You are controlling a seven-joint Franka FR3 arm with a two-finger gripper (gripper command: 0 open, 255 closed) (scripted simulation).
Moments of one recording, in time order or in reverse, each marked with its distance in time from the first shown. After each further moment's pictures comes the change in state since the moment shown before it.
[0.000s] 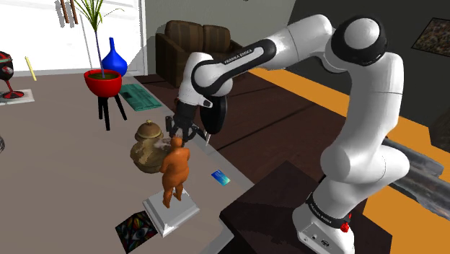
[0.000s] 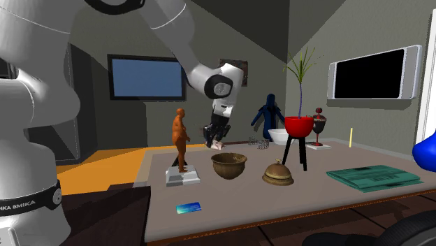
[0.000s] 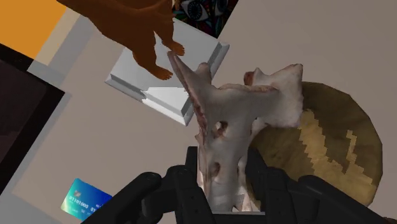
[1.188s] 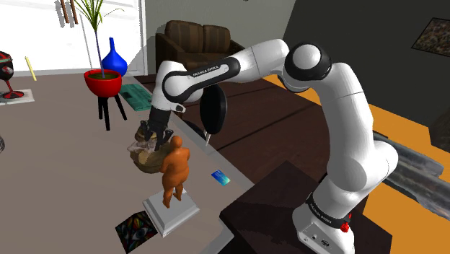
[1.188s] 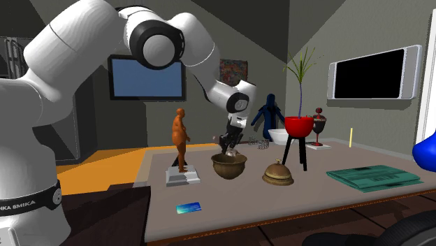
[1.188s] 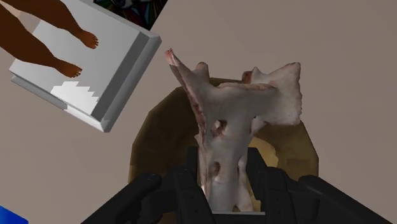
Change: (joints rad) arm 0.334 0.340 -0.208 0.441 -0.177 -0.079 0.104
